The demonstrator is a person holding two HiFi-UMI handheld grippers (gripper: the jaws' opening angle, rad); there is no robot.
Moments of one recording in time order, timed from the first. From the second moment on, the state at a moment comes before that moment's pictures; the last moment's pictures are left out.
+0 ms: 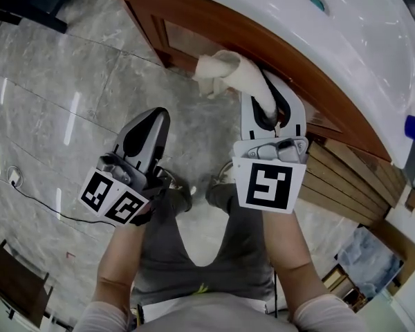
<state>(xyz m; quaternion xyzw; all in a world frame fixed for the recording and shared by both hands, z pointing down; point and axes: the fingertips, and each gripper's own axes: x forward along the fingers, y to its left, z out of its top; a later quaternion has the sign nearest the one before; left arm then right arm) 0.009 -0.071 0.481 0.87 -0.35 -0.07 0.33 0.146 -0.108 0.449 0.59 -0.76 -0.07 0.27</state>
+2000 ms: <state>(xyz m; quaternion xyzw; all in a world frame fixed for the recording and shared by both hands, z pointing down) -0.091 -0.091 0.542 0.83 -0.43 -0.07 0.34 0.031 -0.200 0.514 0.52 -0.81 -0.08 0.23</state>
